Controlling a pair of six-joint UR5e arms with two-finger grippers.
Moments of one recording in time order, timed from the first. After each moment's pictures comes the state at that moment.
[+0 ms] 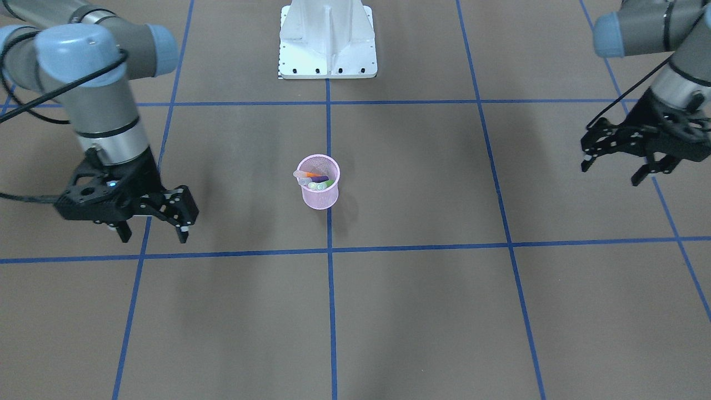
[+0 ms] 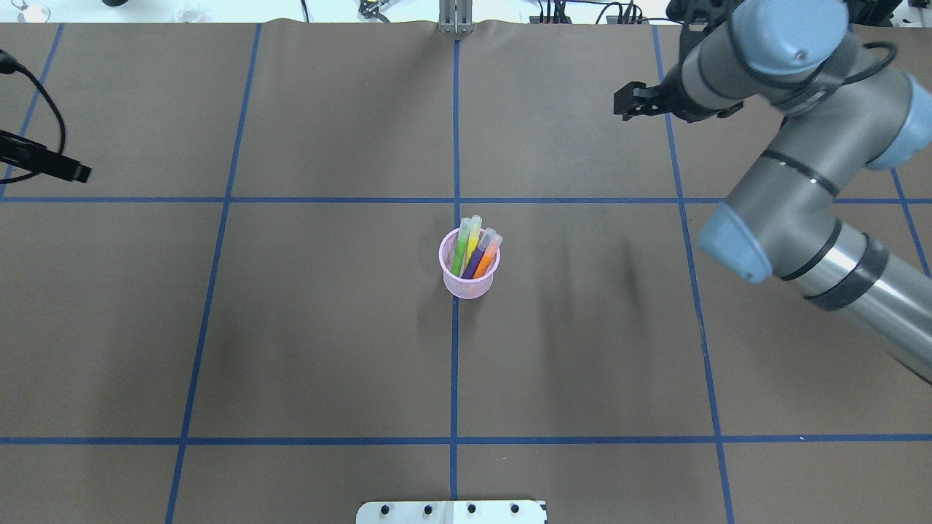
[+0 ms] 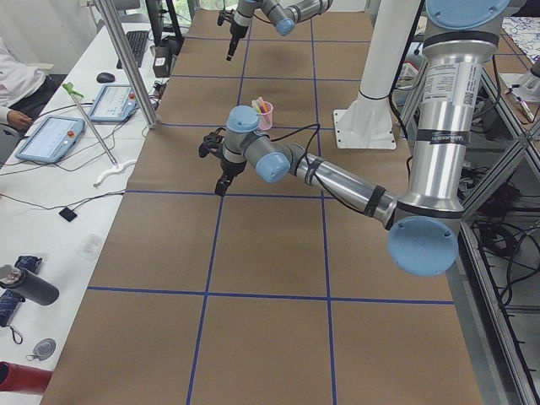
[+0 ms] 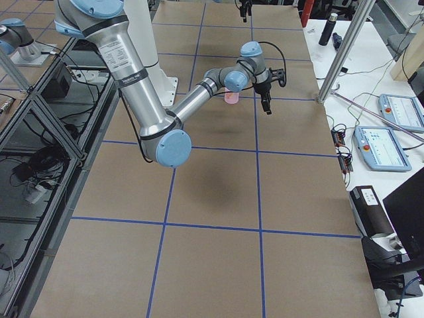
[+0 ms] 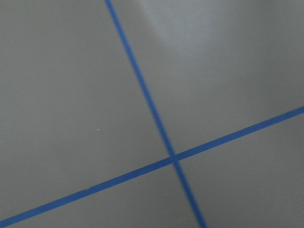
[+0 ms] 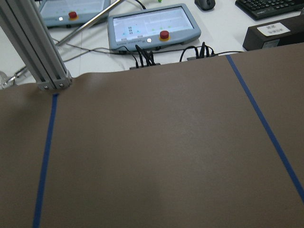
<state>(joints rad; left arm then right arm) -1.20 -1.64 -1.90 -1.85 -2.21 -0.34 0.95 -1.10 1.74 -1.44 1.91 0.90</state>
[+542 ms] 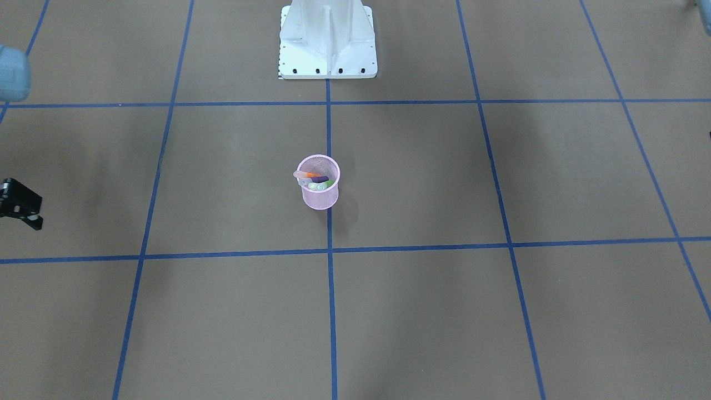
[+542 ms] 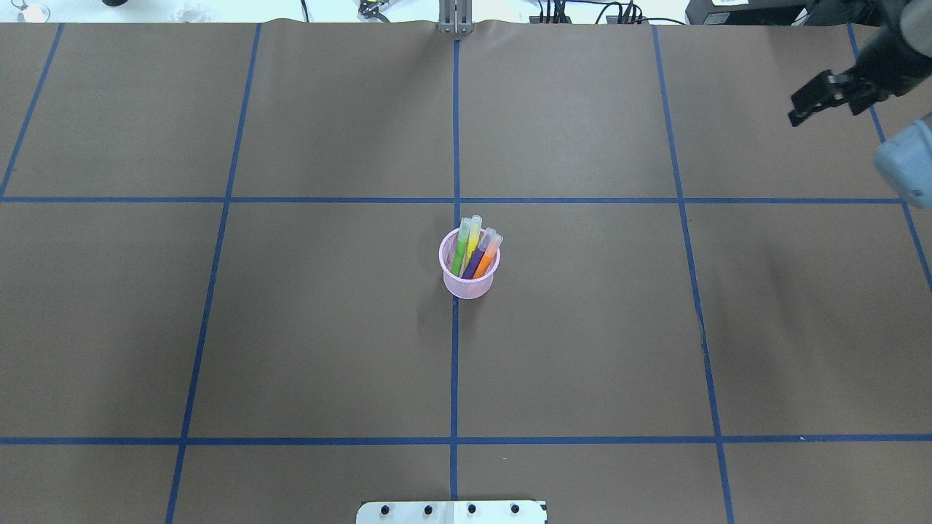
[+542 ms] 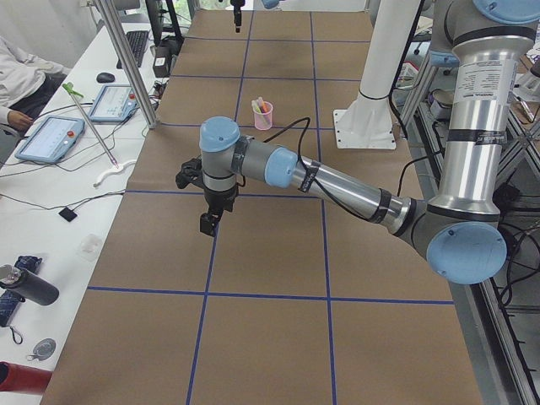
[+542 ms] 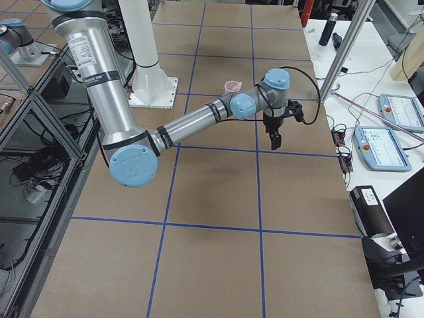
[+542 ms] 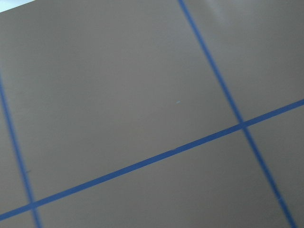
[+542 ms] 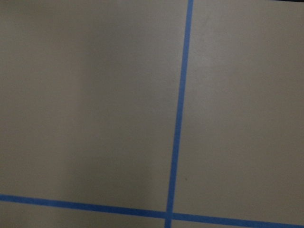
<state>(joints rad) -1.51 -1.62 -1.87 -1.44 -2.28 0.18 1.25 -1.28 1.71 -1.56 2.24 0.31</state>
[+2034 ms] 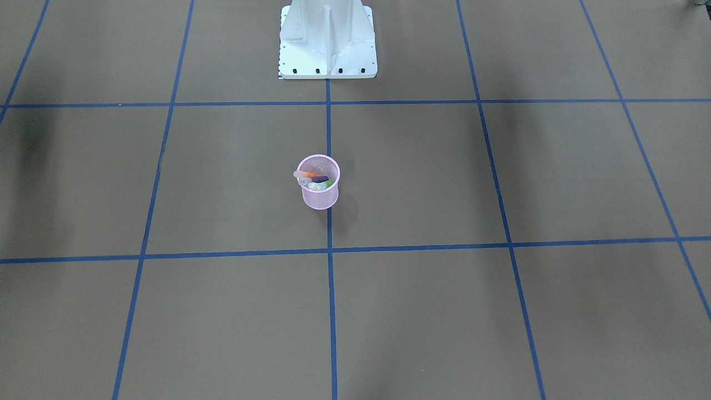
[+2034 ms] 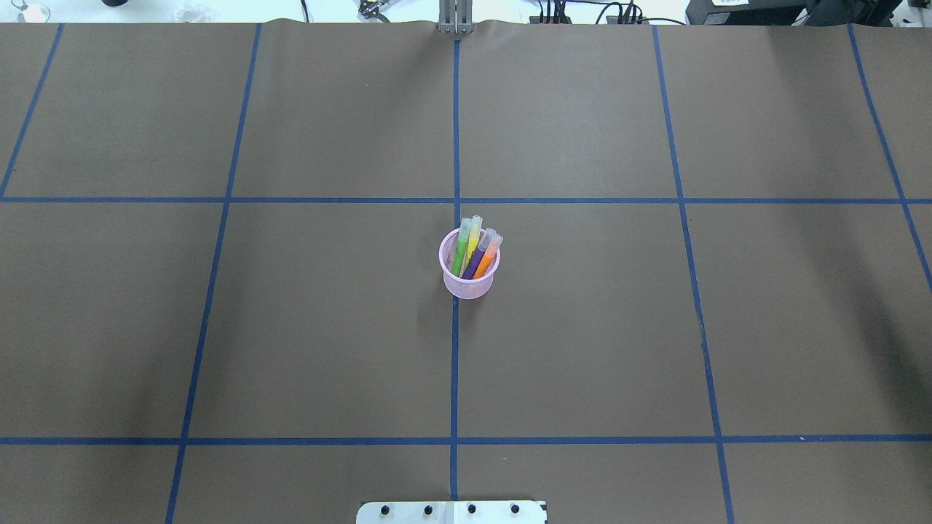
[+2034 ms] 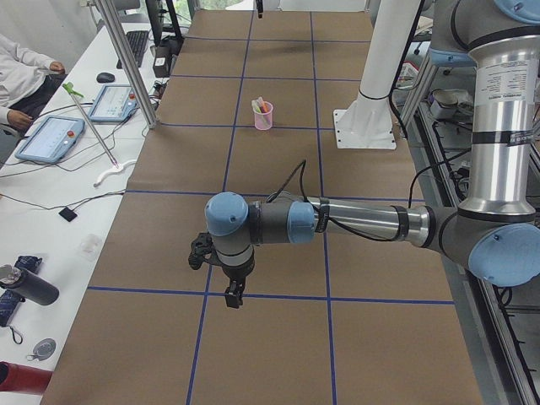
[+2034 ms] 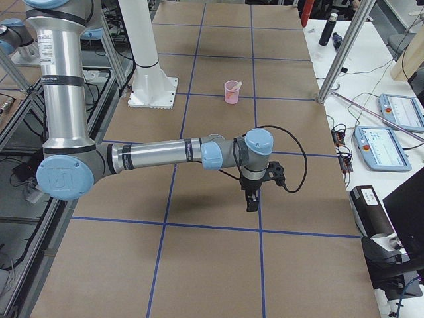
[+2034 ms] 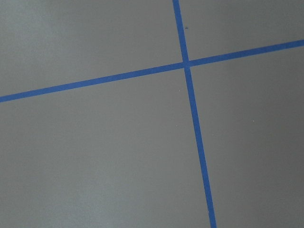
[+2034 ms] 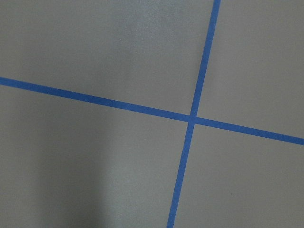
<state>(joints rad) -1.61 -1.53 -1.71 -1.42 -2.29 0.24 1.41 -1.54 1.68 -1.57 2.22 0.03</state>
